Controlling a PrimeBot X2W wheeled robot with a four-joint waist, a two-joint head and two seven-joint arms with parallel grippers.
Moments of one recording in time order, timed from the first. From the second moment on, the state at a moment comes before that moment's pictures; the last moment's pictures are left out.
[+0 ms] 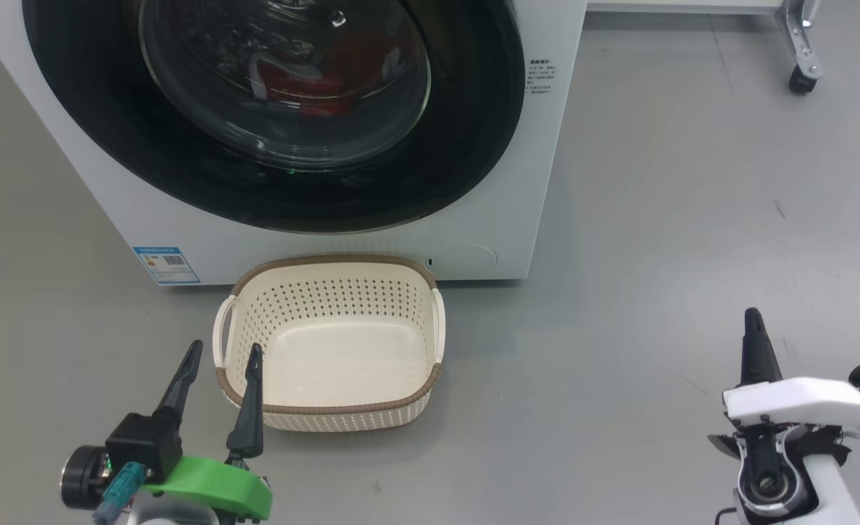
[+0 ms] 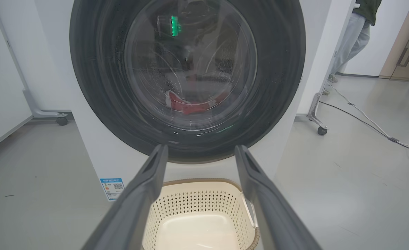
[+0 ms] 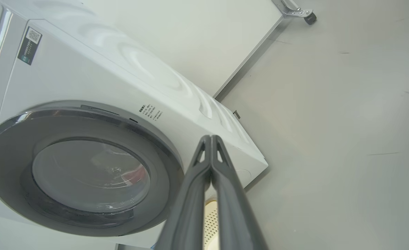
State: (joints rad) left arm -0.04 0.10 -0.23 0.19 -0.35 0.03 -0.25; right arm -0.07 -0.04 0.03 0.28 0.97 0.11 -0.19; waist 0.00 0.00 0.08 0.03
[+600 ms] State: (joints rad) left arm -0.17 0.08 -0.25 0.13 -0.32 0.01 -0.25; right arm -0.50 -0.05 -0.04 0.32 1.40 0.08 0.08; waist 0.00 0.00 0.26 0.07
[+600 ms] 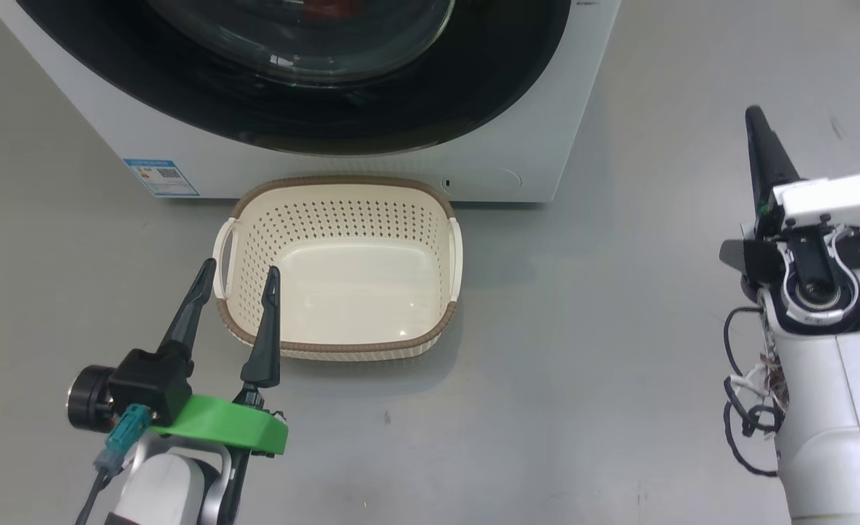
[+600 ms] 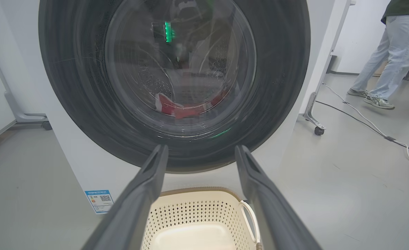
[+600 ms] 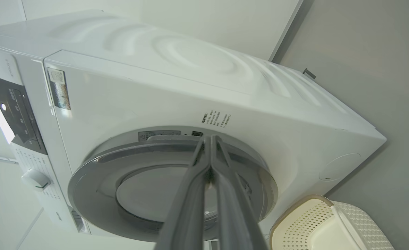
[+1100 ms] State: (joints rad) left arm -0.28 0.05 -0.28 0.13 -0.32 -0.02 -0.25; right arm -0.87 -0.12 -0.03 0.42 1.43 0.01 0.22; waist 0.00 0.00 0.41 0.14
